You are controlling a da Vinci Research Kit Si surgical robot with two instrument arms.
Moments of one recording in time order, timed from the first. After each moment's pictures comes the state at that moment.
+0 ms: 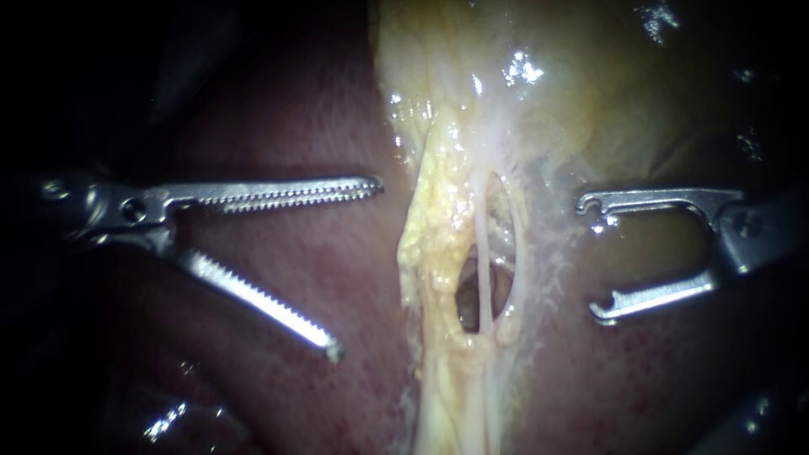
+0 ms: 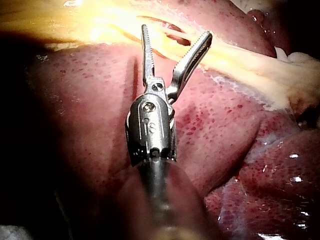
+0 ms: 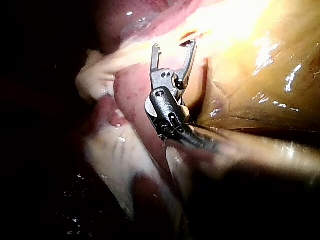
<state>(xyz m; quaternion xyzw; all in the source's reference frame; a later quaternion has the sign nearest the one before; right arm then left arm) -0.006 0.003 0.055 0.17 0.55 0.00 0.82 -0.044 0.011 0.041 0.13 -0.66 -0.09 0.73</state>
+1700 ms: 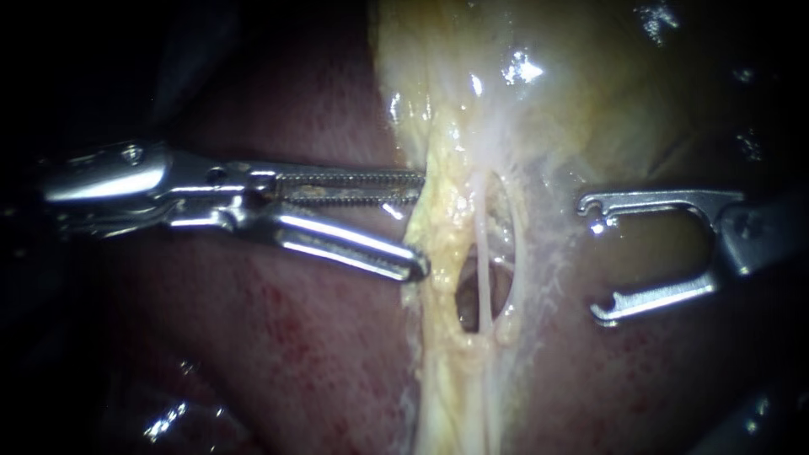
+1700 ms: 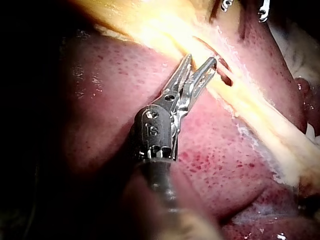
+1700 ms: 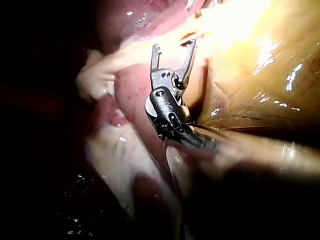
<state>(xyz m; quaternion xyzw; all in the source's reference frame) -0.006 0.003 0.055 0.18 0.55 0.00 0.82 -0.047 0.013 0.047 0.21 -0.57 -0.28 0.75</state>
